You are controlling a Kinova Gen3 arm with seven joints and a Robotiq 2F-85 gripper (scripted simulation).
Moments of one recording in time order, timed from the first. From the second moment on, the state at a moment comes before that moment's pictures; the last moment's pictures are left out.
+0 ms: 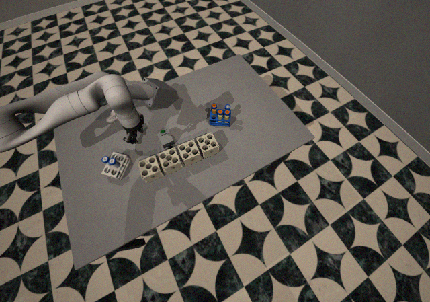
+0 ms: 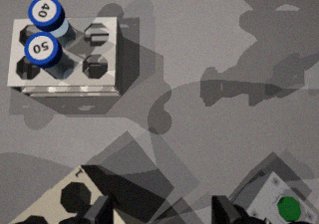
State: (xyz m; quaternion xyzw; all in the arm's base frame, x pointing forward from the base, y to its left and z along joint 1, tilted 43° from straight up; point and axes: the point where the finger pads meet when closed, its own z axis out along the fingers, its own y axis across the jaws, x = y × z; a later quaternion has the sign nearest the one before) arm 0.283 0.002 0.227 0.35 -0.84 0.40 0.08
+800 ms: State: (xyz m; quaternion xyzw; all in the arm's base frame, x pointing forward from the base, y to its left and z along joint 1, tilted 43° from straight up) arm 0.267 -0.051 0.267 0.35 -0.84 0.40 0.08
